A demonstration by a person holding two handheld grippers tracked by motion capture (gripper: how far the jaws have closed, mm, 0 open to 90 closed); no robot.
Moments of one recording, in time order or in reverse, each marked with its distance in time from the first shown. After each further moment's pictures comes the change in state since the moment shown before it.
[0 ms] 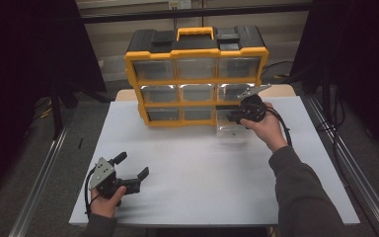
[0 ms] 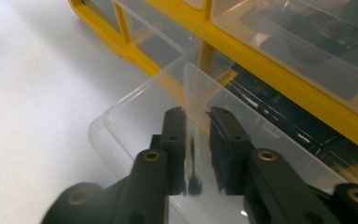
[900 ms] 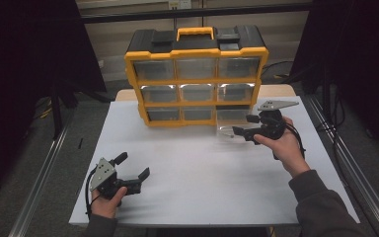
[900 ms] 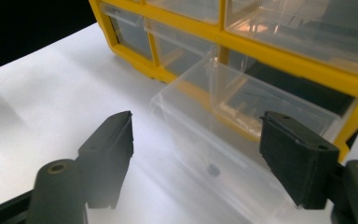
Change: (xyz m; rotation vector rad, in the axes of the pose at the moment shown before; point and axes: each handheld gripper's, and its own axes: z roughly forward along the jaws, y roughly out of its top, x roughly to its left) left arm -0.002 0.000 0.000 0.012 0.005 0.032; right arm 0.019 -0.043 -0.051 -0.187 0.052 0.065
